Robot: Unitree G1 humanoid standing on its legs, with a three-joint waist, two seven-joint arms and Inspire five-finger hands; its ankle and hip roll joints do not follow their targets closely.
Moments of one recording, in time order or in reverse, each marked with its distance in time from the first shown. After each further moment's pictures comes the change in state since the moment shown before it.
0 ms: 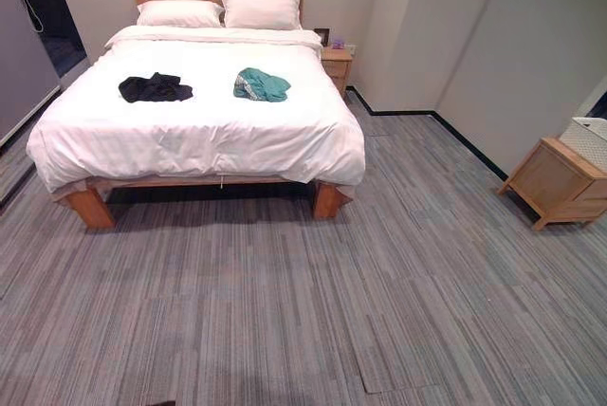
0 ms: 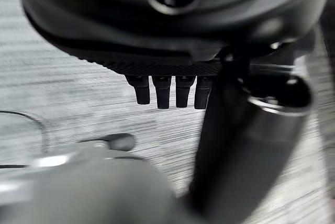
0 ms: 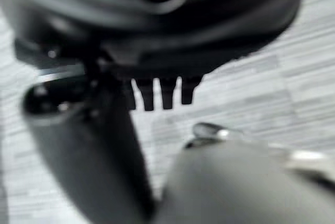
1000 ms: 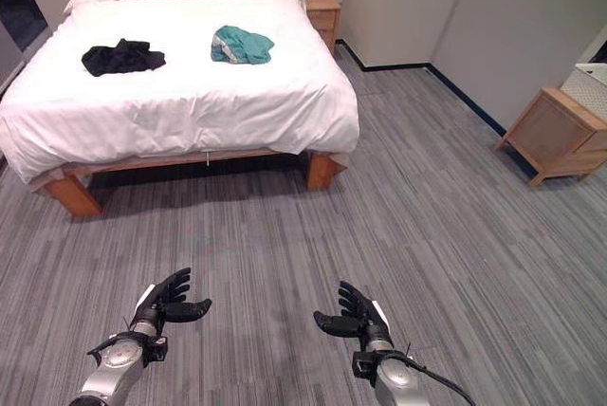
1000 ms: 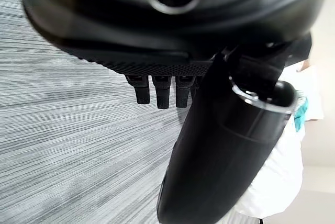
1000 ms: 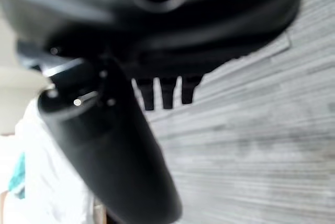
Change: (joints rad) left arm -0.005 0.110 -0.021 -0.661 -0.148 -0.040 0.070; right arm 0.035 -0.125 -0.017 -0.724 0.040 -0.056 -0.095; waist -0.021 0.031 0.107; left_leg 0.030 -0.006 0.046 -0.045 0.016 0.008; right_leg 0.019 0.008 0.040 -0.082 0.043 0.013
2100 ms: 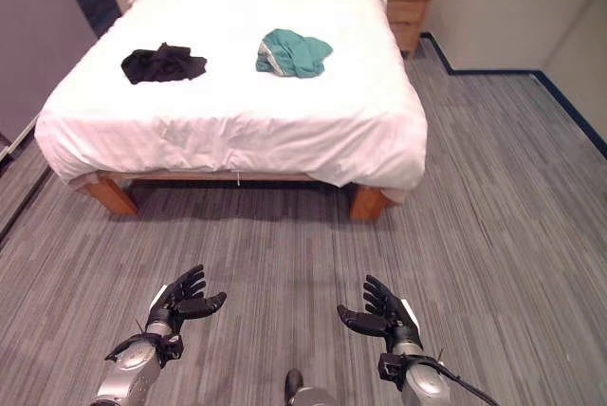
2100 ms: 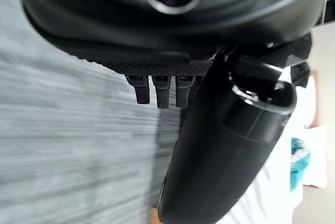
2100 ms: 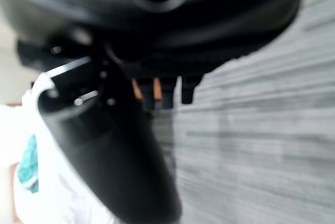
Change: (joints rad) left arm -0.002 -0.079 0.015 -0.076 -0.102 0.001 -0.043; right arm 0.071 -0.058 -0.151 -0.106 0.045 -0.005 0.042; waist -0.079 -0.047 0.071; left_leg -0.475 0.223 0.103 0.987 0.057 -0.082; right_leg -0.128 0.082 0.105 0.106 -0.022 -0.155
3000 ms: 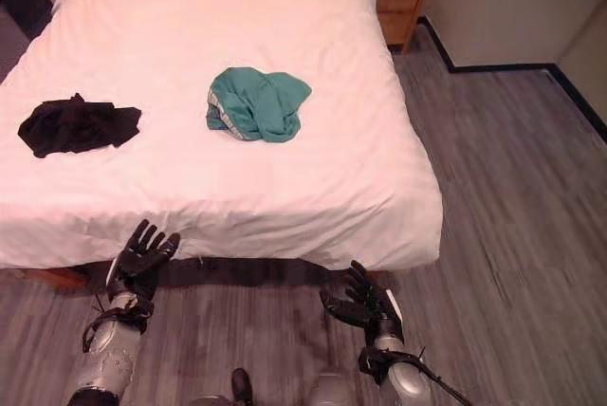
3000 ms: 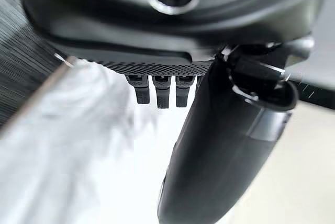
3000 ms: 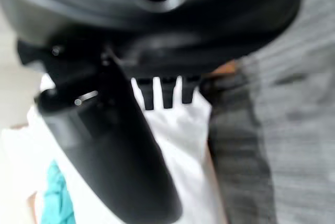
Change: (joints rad) left arm 0.004 -0.072 0.313 -0.162 -0.412 -0.116 -0.015; right arm 0.085 0.102 0.004 -0.200 -0.023 -0.007 0.005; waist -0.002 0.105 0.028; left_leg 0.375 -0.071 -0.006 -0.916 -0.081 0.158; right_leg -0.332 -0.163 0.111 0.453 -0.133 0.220
